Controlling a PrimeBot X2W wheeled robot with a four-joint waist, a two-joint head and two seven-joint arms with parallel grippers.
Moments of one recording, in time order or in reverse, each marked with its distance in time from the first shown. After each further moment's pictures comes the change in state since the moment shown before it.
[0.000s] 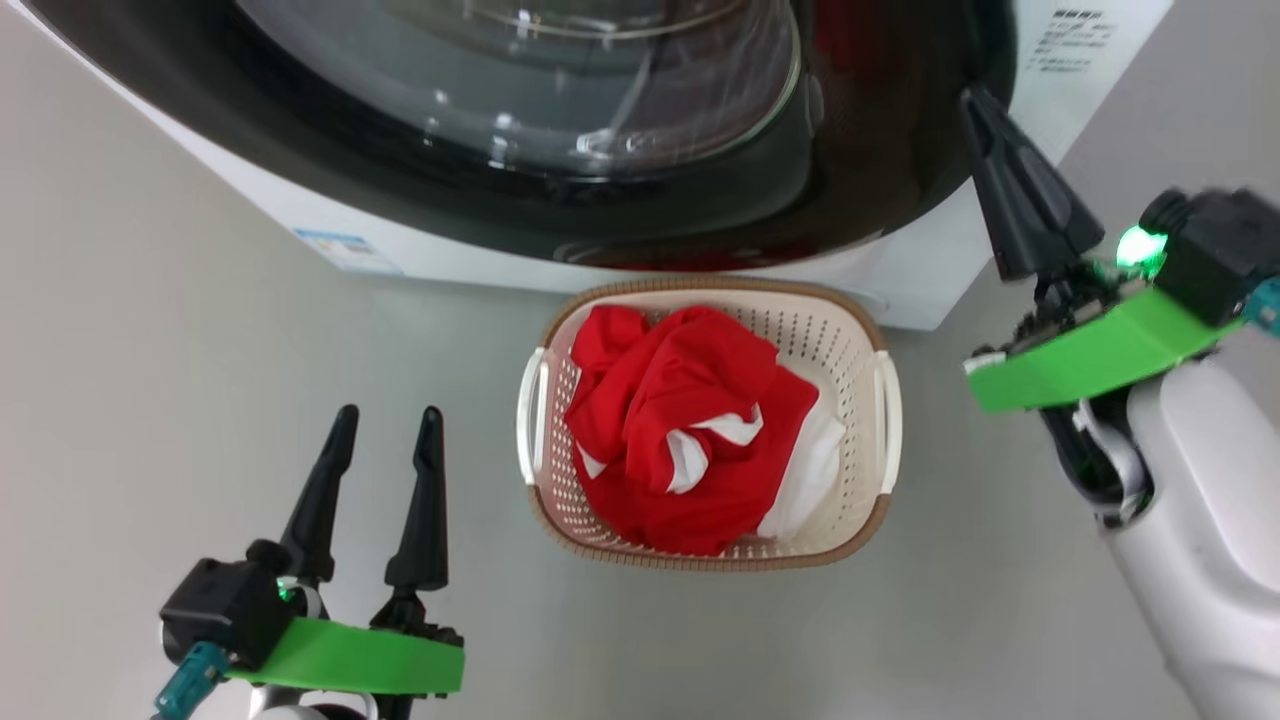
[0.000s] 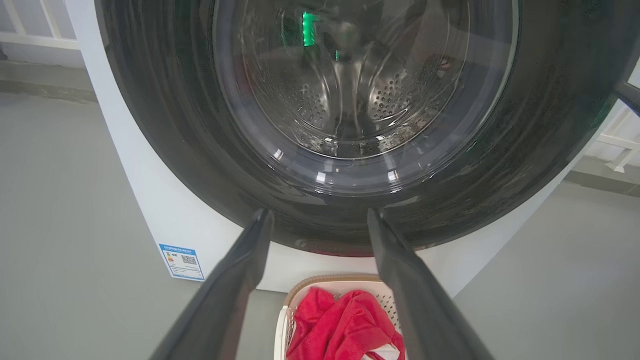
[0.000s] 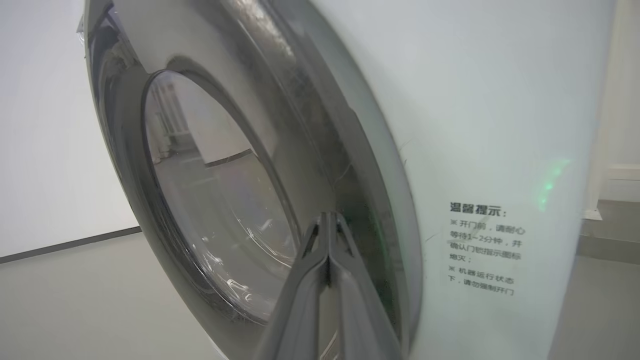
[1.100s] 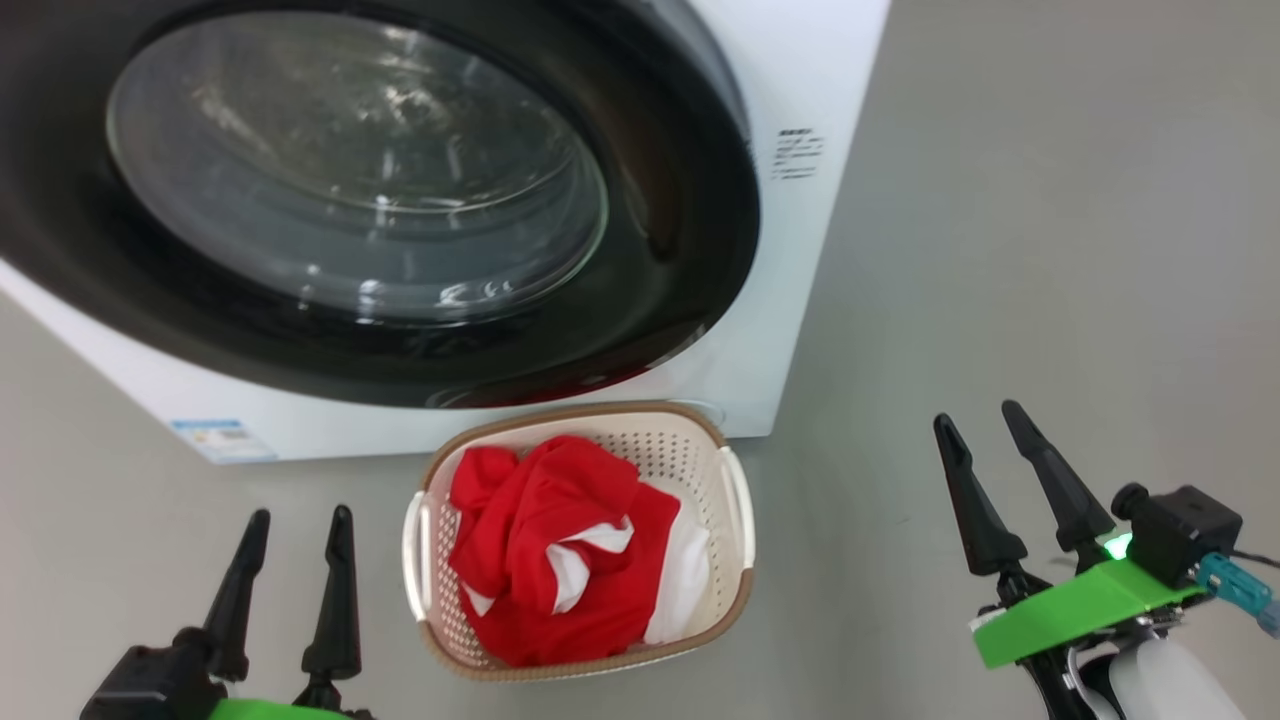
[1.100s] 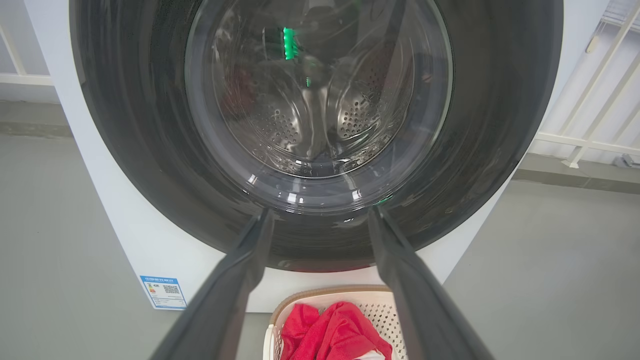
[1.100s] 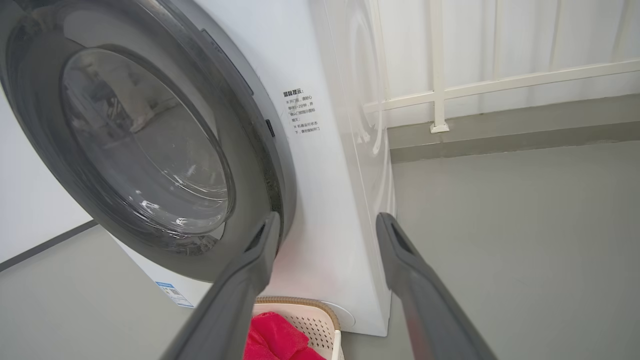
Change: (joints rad) left arm 0.124 0.001 0.180 0.068 0.085 -0.082 0.000; right arm 0.458 0.102 -0.130 -0.004 0.008 -0.002 0.000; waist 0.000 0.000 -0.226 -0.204
